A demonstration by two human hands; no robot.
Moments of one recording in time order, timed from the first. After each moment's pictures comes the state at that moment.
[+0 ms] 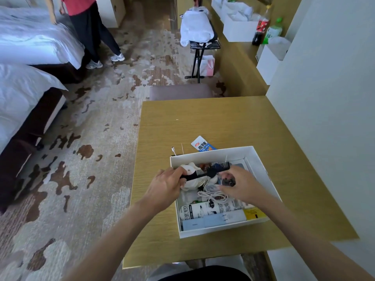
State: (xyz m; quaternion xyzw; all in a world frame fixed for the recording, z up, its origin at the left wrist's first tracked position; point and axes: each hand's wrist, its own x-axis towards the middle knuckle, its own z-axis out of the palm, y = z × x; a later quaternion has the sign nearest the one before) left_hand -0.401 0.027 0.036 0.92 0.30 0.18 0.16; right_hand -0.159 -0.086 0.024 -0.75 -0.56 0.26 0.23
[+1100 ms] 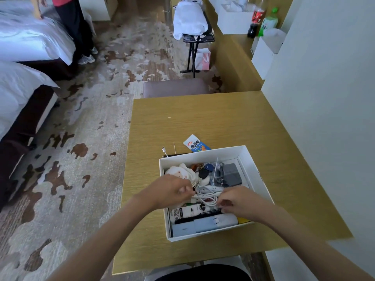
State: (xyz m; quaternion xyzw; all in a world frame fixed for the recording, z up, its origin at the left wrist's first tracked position) left_hand -0.366 0.037 0.038 0.94 0.21 -0.02 0.26; right_hand -0.150 -0.112 0.034 -0.66 -0.69 0.30 0.02
